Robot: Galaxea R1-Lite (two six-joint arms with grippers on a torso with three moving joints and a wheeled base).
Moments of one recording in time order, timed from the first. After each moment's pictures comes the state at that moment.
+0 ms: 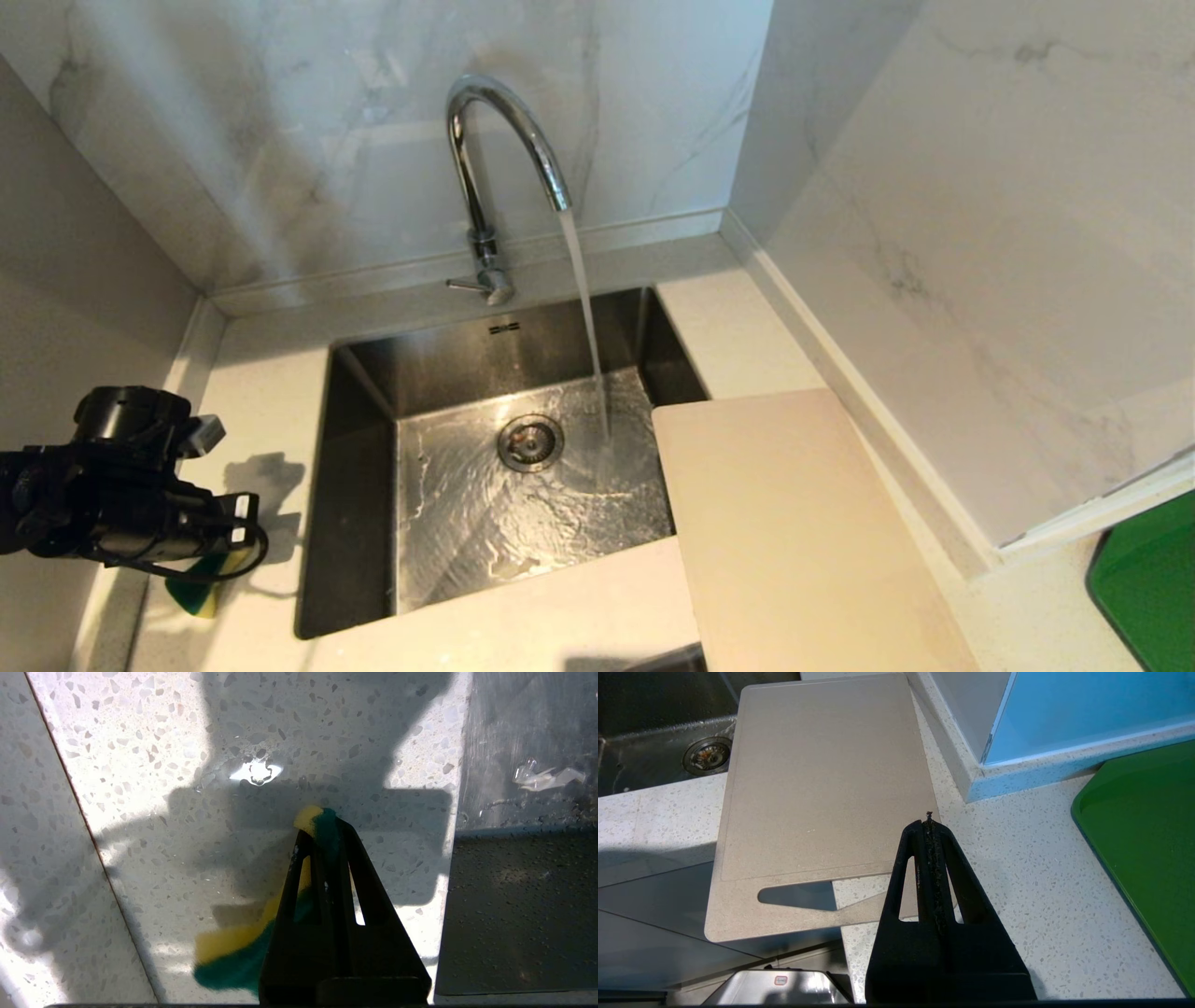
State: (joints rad) left arm 0.02 1.79 -0.76 -0.15 0.05 -0.15; right arm 0.00 0.00 0.00 0.00 0.00 0.01
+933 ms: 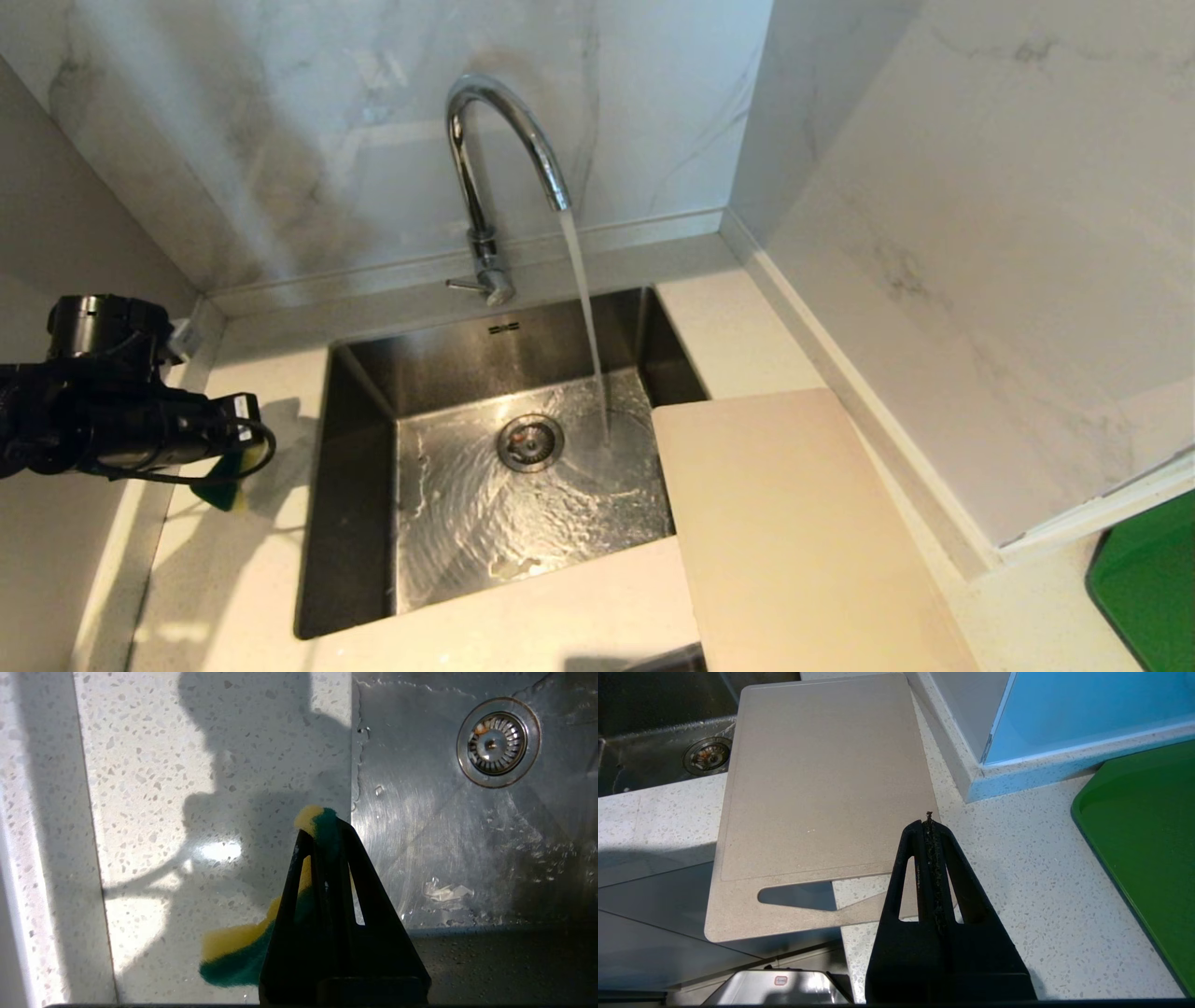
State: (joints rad) left arm 0.01 1.75 -0.98 -0.15 0.05 -0.25; right arm 0.00 0.00 0.00 0.00 0.00 0.01
